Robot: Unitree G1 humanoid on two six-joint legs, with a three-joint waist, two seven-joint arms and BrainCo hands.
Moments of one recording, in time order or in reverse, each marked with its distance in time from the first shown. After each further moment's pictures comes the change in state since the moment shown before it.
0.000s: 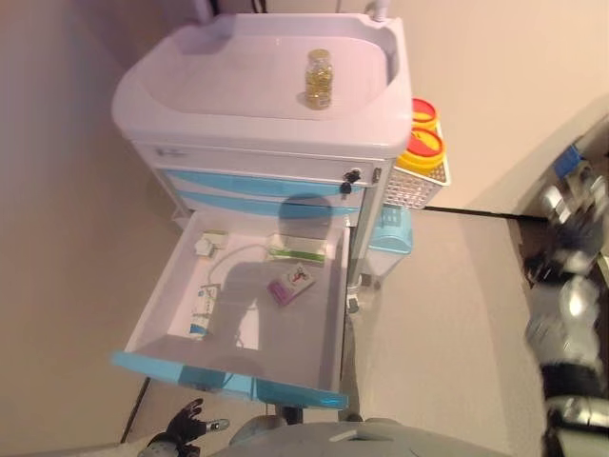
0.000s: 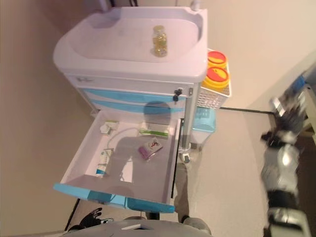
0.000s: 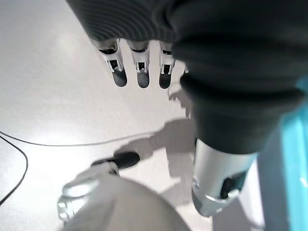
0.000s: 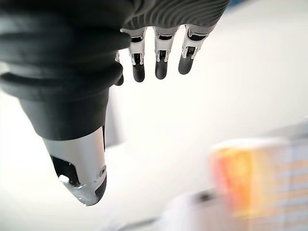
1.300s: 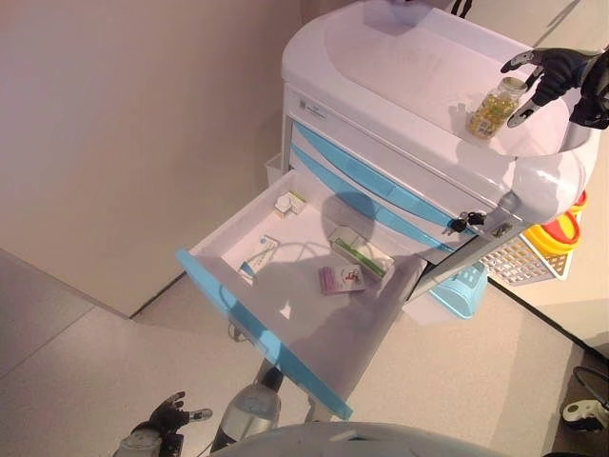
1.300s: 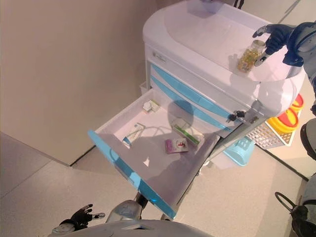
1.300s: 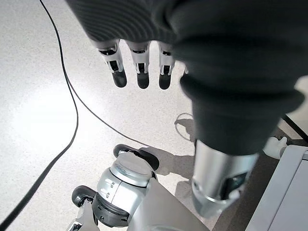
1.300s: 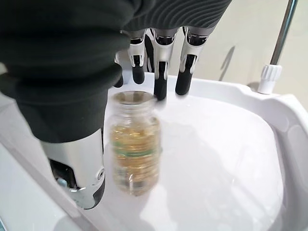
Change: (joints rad) left arm -0.053 0.113 0.001 -0.025 -0.049 0.104 -0.005; right arm -1.468 -0.633 0.992 0.638 -1.006 0.223 0.497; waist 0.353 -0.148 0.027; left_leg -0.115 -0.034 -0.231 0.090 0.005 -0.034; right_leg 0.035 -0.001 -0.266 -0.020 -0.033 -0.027
